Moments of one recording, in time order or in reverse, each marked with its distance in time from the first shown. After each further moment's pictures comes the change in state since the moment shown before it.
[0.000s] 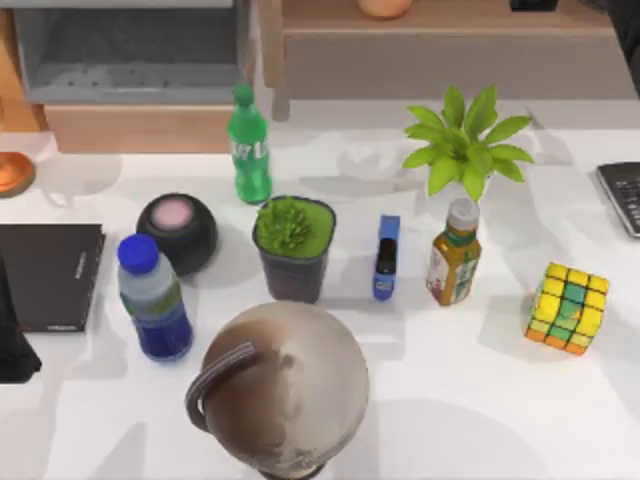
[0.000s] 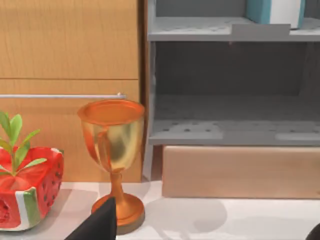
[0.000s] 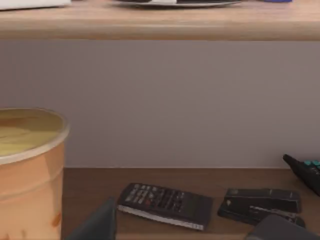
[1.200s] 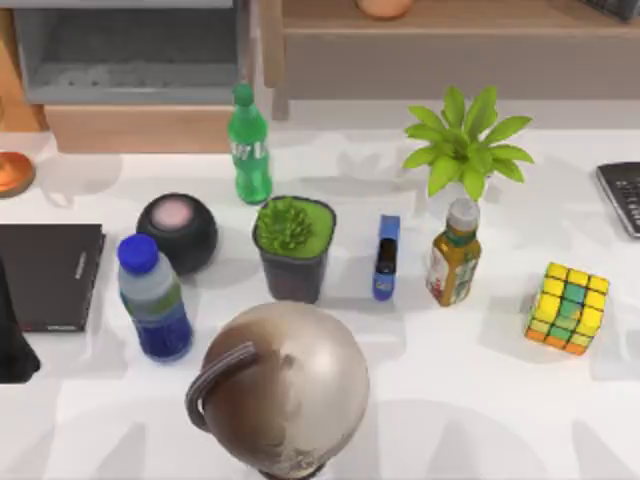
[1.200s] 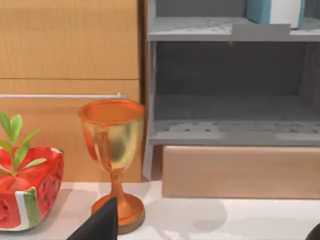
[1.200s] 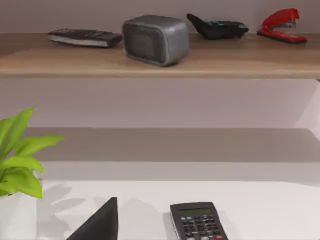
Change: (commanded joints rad) left arm 0.000 0.000 0.000 0.000 0.000 0.000; right arm -0.435 -1.432 -0.956 -0.497 -0.466 0.003
